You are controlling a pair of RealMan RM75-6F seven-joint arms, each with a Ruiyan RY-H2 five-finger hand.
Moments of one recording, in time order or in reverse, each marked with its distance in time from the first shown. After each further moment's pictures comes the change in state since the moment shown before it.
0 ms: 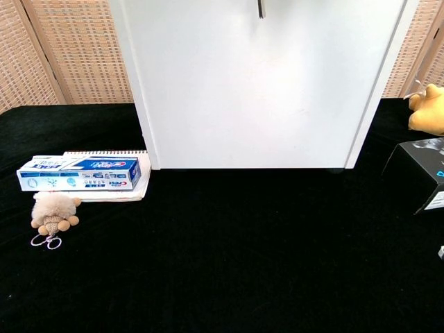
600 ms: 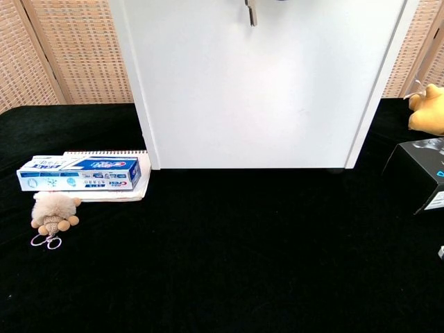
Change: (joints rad) left arm -0.003 -0.002 -0.002 0.003 -0.009 -0.007 0.000; right arm 0.065 -0.059 -0.018 0.028 0.116 0.038 -0.116
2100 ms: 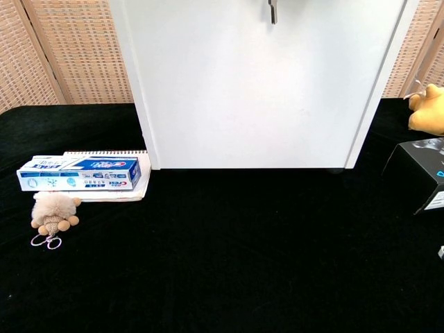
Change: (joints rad) left arm 0.001 0.000 -0.001 -0.003 0.000 0.005 0.005; right arm 0.002 0.067 -0.067 0.000 -0.018 0.032 0.033
